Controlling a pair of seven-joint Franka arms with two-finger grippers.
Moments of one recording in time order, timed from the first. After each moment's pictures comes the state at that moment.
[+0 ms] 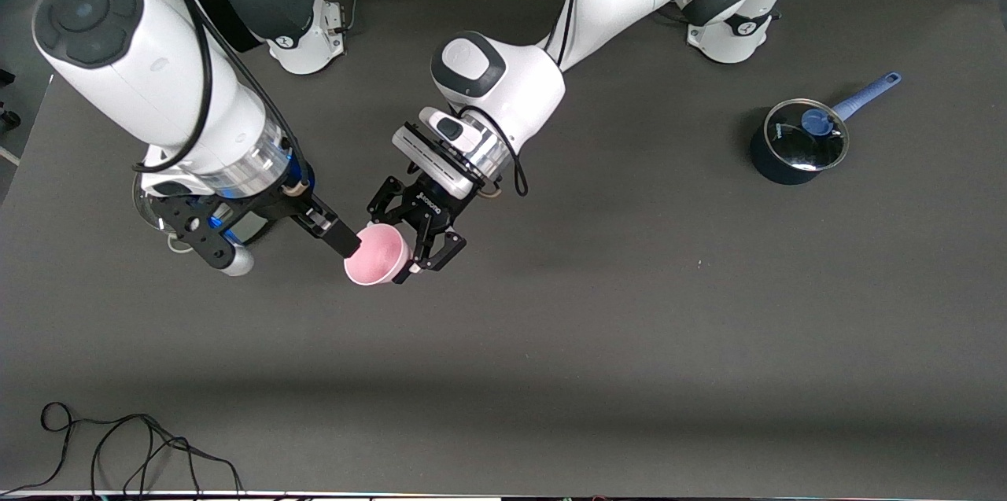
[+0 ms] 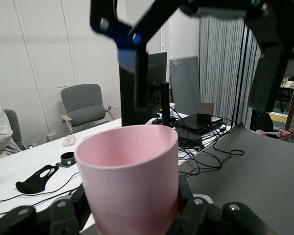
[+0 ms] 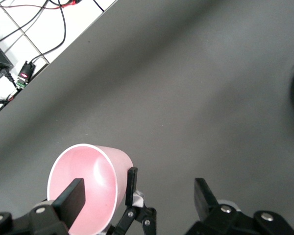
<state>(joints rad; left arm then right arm) -0.74 0.99 -0.48 -0.84 -1.23 3.50 1.58 0.45 0.54 -0.02 -0.89 0.03 1.51 1.12</state>
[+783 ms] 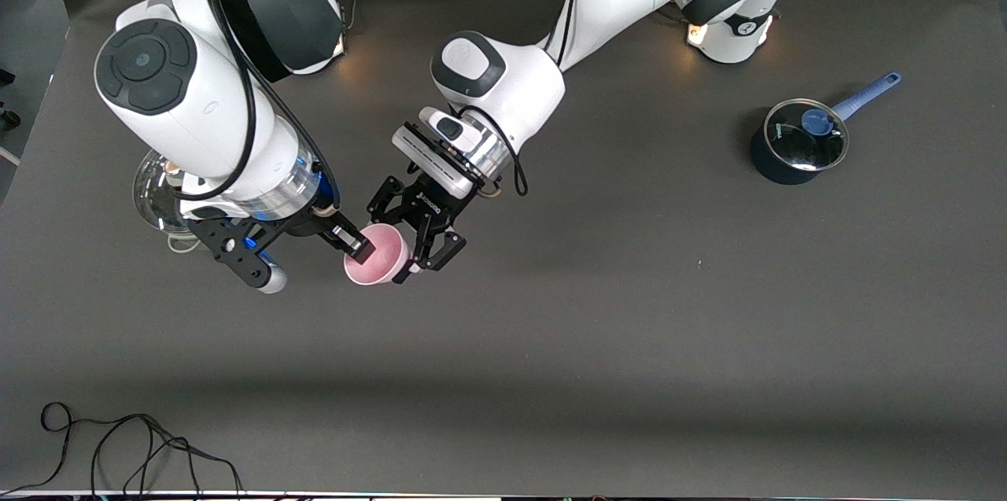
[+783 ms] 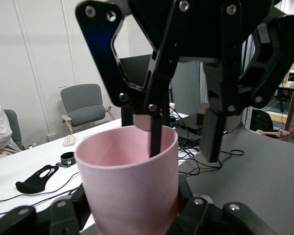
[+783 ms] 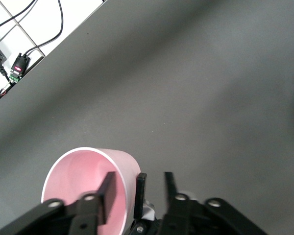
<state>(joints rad) -0.74 0.99 -0.48 -0.84 -1.23 3.50 1.58 0.45 0.58 -0.02 -0.87 0.03 1.53 1.12</state>
